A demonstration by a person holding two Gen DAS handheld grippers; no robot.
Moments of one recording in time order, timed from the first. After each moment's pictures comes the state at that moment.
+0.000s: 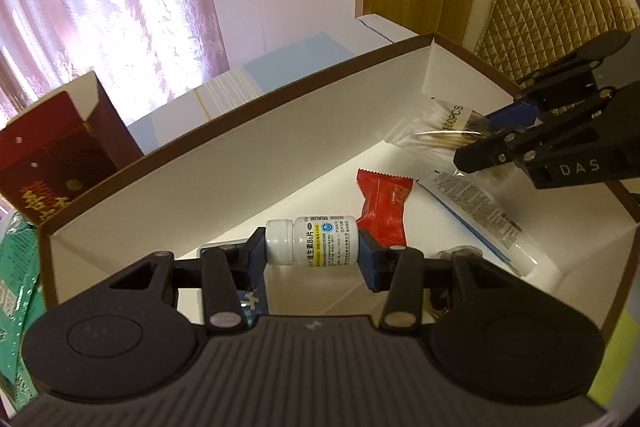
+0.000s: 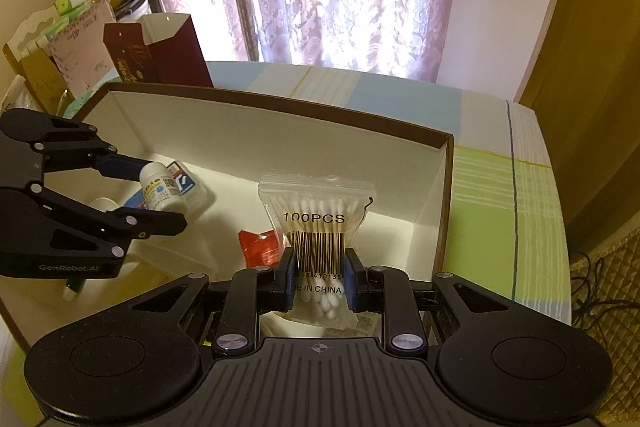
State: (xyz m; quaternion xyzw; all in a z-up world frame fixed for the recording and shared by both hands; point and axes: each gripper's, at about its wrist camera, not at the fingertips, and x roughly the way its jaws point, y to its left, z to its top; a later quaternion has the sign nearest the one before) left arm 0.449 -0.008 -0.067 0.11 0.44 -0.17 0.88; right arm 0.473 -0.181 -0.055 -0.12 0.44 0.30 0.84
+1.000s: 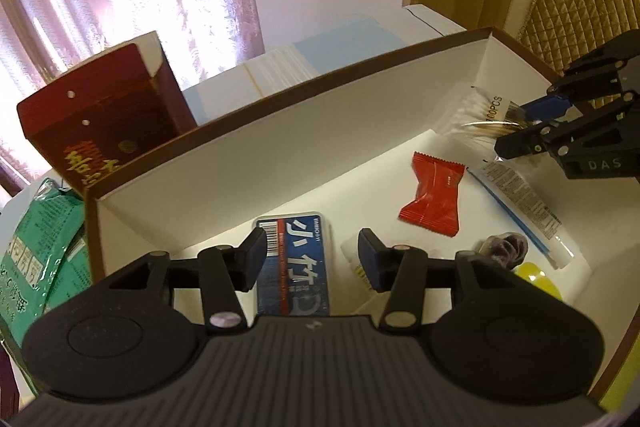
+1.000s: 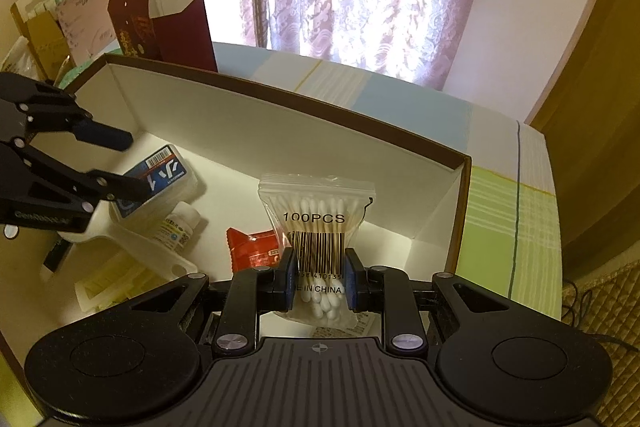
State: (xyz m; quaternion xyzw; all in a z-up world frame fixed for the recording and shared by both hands) left arm 0.453 0.023 -0.068 0.10 0.45 -0.11 0.88; right arm 0.482 -0.163 -0.062 -0.18 0.43 0.31 0.83
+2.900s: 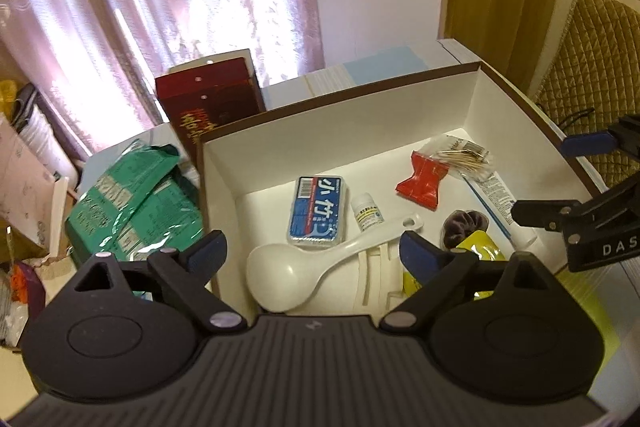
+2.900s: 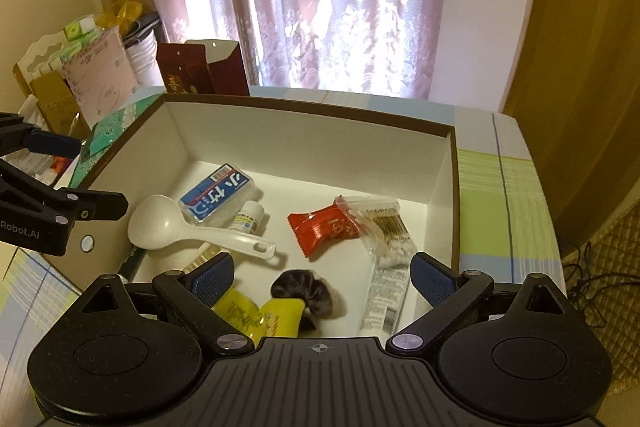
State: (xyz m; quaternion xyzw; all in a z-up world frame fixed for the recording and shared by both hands) left arm 0.341 0.023 0.005 0.07 0.43 -0.01 0.90; right arm 0.375 -0.184 -0.018 -0.09 0.39 0.28 0.87
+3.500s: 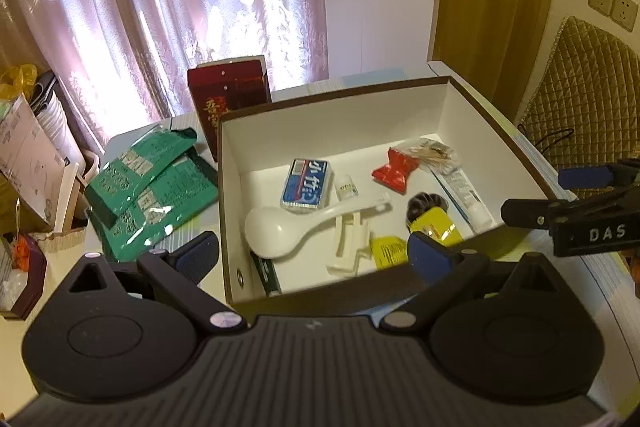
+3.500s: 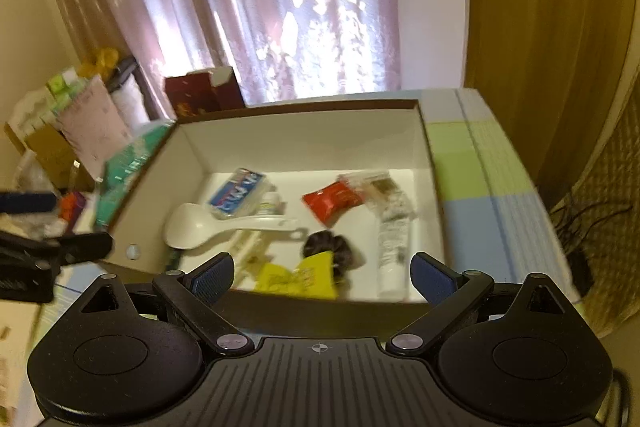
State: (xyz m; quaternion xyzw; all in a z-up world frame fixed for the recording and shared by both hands) left arm 0.250 0.011 0.034 0.03 0.39 0.01 0.92; right arm 0.303 -0.207 0.010 0.01 0.40 0.24 0.89
